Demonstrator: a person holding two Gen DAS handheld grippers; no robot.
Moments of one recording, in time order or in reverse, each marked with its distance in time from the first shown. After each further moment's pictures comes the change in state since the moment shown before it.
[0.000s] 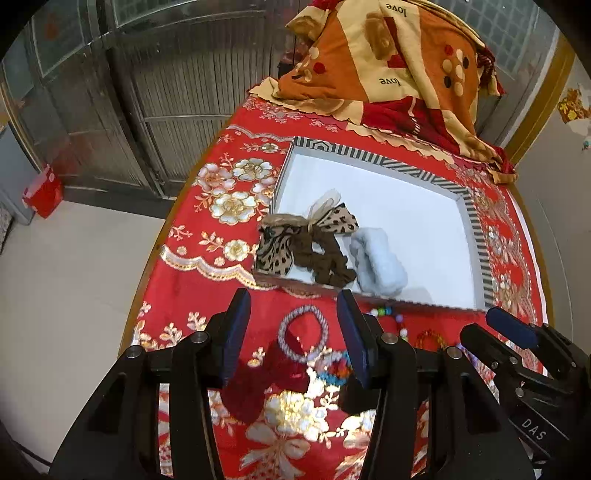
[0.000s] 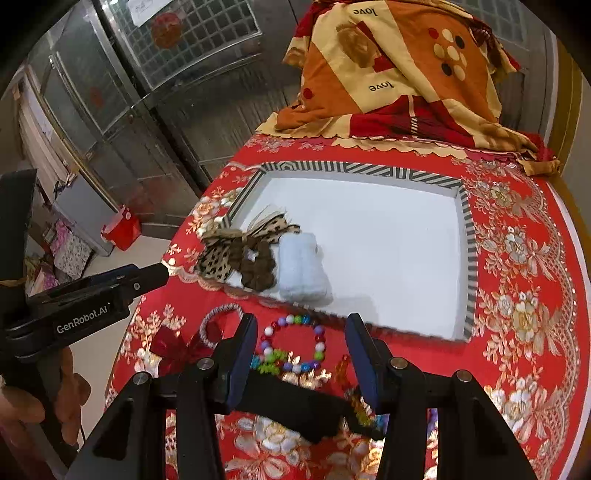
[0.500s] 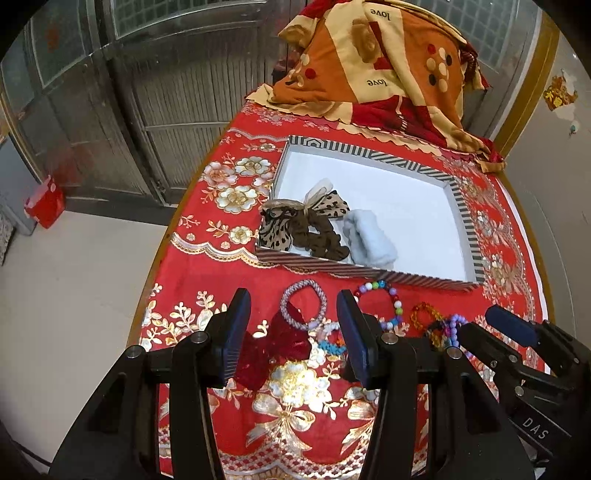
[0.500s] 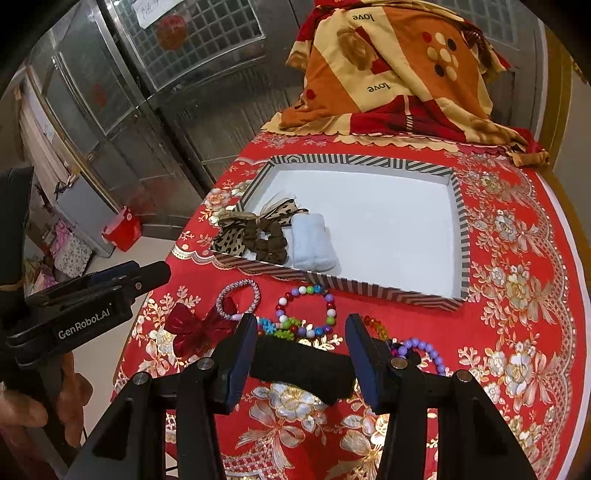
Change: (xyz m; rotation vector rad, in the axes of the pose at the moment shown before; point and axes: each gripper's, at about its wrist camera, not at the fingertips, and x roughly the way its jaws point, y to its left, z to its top) left arm -0.029 -0.003 -0.031 0.038 -0.032 -0.001; right arm -0.026 0.016 -0.031 0.015 -0.015 -0.008
